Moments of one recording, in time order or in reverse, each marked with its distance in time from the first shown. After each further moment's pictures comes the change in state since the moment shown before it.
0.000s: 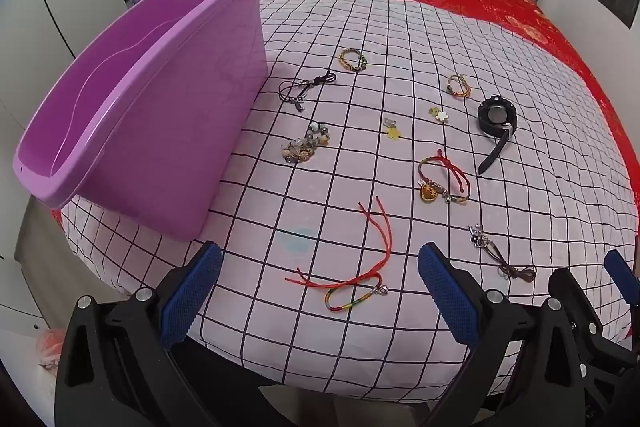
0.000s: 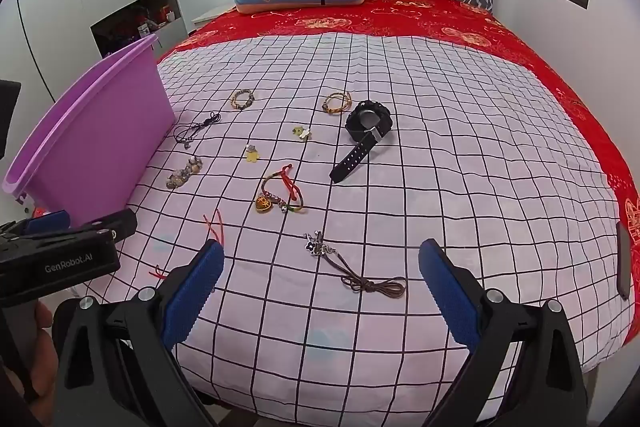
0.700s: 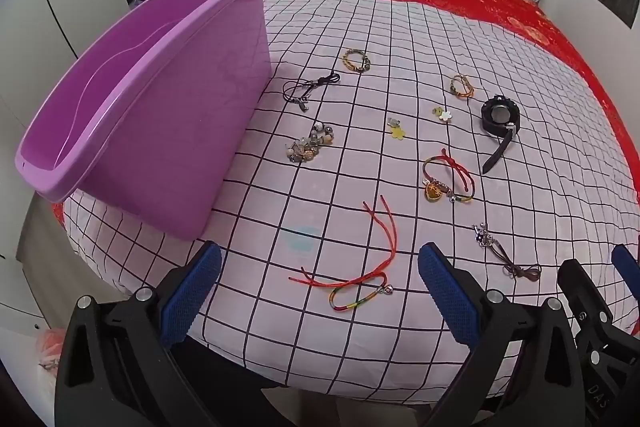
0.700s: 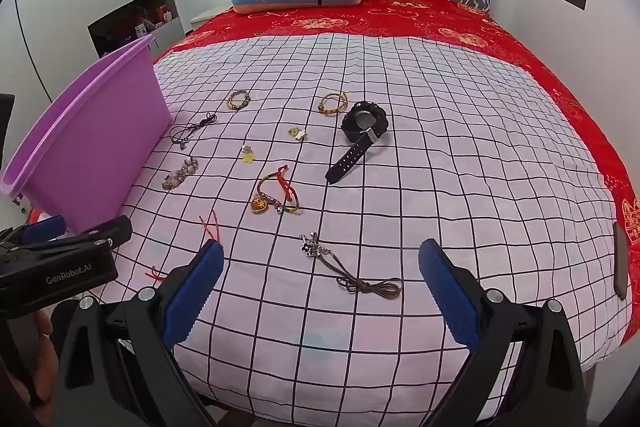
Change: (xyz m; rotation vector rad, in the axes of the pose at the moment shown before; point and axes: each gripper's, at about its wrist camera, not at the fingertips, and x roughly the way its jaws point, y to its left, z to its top) left arm 0.000 0.004 -0.003 0.001 -0.003 0.009; right arm -0.001 0.004 0.001 -0.002 -0.001 -0.017
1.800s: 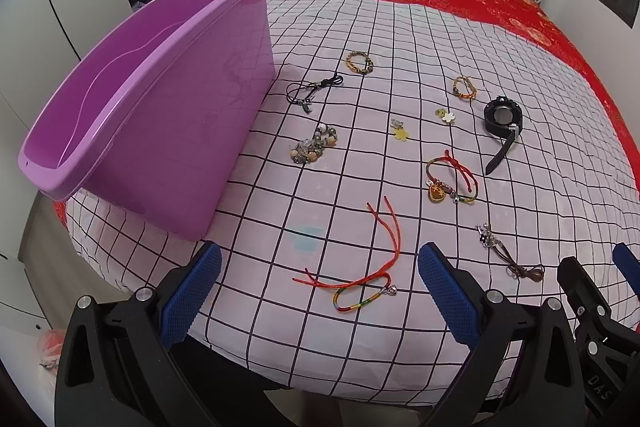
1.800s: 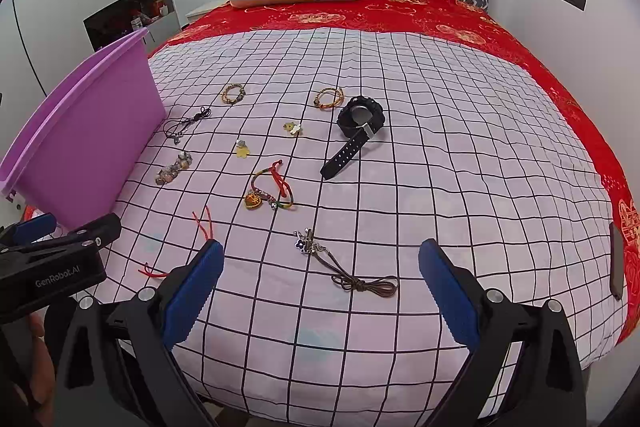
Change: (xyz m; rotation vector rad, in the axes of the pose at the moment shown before) left arm 0.000 0.000 -0.001 0.002 -0.009 0.012; right arm 0.006 0.000 0.000 -0.007 0.015 -0.015
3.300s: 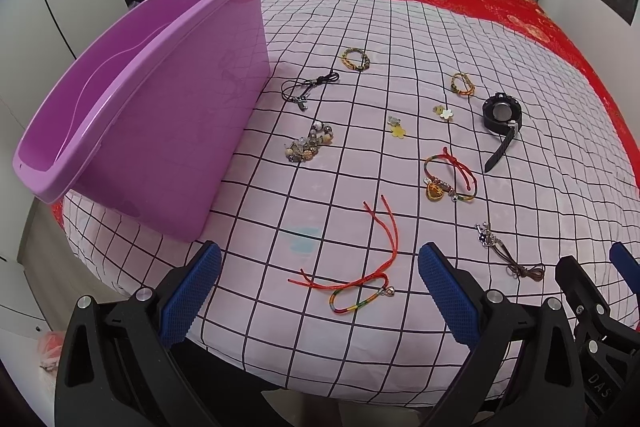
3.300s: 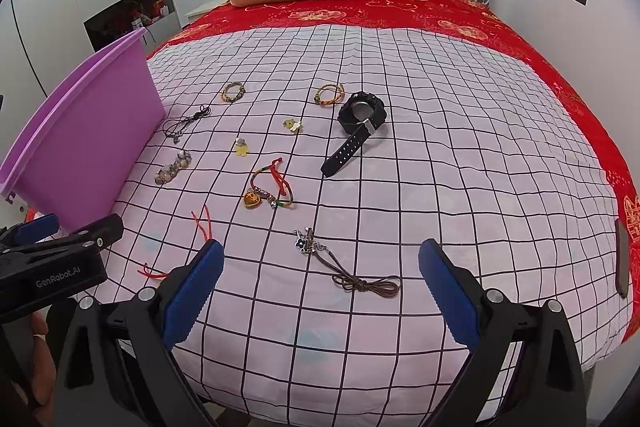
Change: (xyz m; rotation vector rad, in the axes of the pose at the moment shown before) left arm 0.006 -0.003 -0.002 0.007 0.005 -0.011; right arm 0.007 -0.005 -0.001 0.014 0.011 0.018
